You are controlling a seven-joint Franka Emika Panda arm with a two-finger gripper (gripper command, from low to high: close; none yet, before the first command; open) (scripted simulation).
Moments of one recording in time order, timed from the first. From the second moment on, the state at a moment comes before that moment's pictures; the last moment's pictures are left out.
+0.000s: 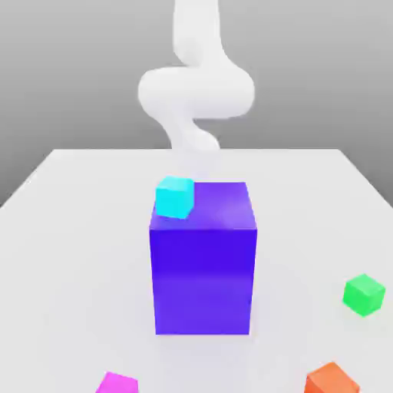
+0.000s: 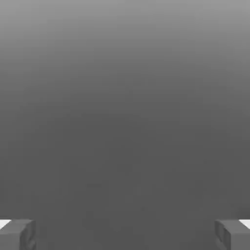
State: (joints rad) arm -0.01 -0.71 -0.01 -2.30 0.00 2.33 0.80
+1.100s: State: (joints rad) arm -0.12 0.49 -0.08 -2.25 0.10 2.74 0.79
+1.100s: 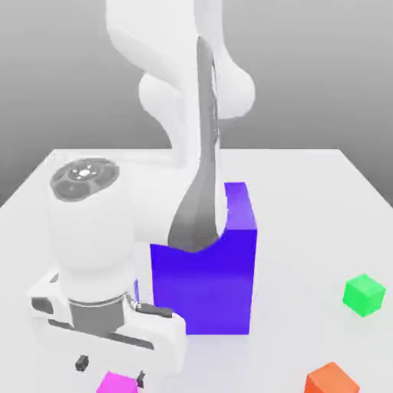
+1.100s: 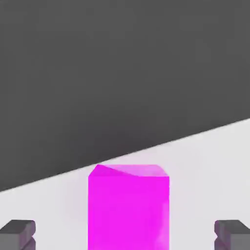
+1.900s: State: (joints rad) arm 0.22 0.15 0.17 -2.50 0.03 2.65 1.00
